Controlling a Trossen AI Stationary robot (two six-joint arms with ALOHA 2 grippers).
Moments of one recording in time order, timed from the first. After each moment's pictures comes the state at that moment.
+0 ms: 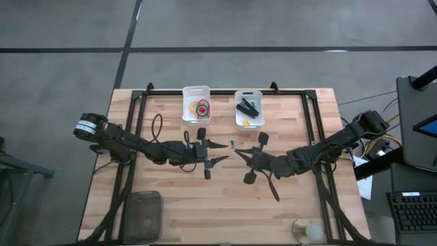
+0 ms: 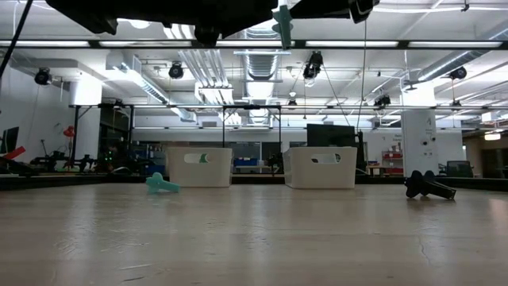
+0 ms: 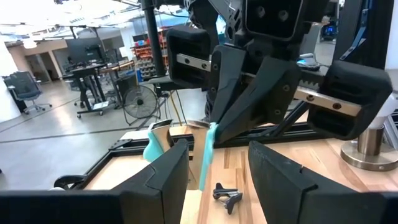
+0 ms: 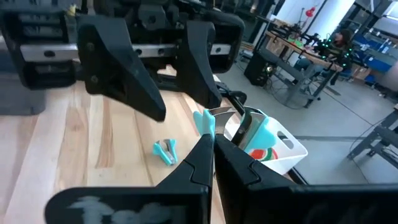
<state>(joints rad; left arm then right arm) -0.22 1.50 0.76 0.82 -0.35 0.17 0.41 1.41 0.85 0.28 0.82 -0.09</state>
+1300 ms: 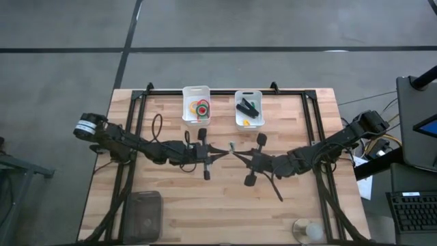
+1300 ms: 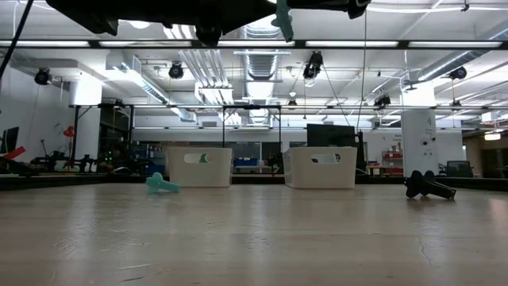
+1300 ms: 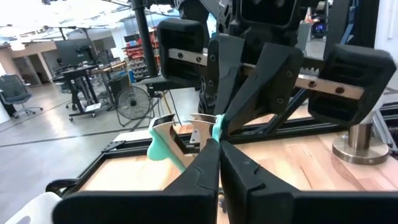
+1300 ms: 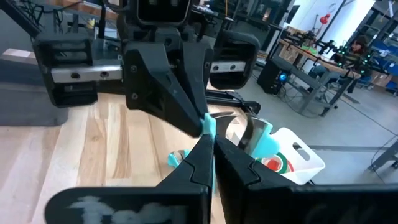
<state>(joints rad) -0.21 1.50 0.76 0.81 -0.31 0.18 0.41 1.41 0.86 0.32 0.76 -0.10</state>
